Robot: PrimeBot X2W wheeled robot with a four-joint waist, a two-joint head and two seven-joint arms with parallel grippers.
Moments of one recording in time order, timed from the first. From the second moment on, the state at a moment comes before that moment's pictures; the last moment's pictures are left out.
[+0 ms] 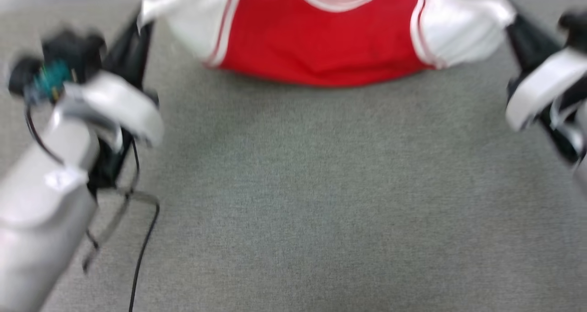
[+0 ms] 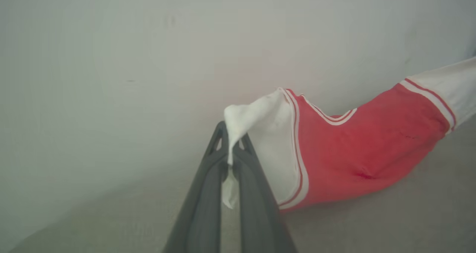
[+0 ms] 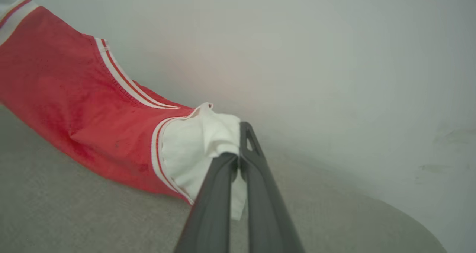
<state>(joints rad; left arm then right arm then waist) -0.87 0.61 -0.69 0.40 -0.71 0.06 -0.26 -0.97 -0.52 0.66 0.70 0.56 0.13 -0.25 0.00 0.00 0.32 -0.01</state>
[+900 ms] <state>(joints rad) 0.01 0.62 -0.54 0.25 -0.84 0.21 -0.26 -0.03 -0.51 0.34 0.46 0.54 0.13 -0.17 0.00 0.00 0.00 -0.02</state>
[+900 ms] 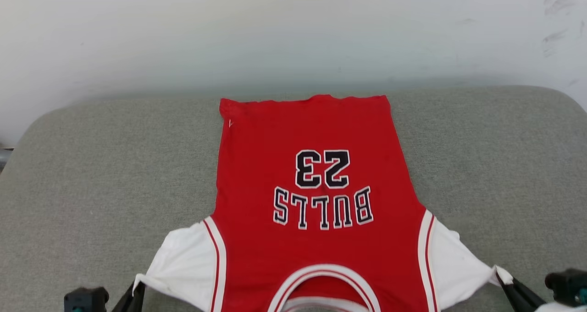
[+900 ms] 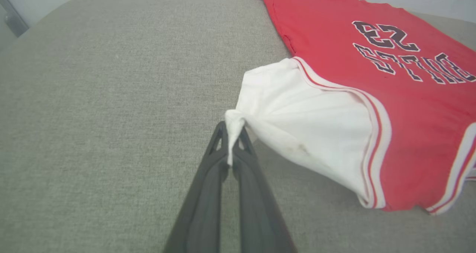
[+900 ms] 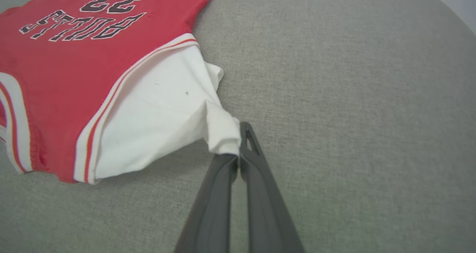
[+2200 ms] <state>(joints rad) -0.07 0.48 -0.50 0.09 -0.67 0.19 -0.26 -0.45 -0.59 -0.07 0.01 0.45 0.13 0.18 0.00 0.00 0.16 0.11</state>
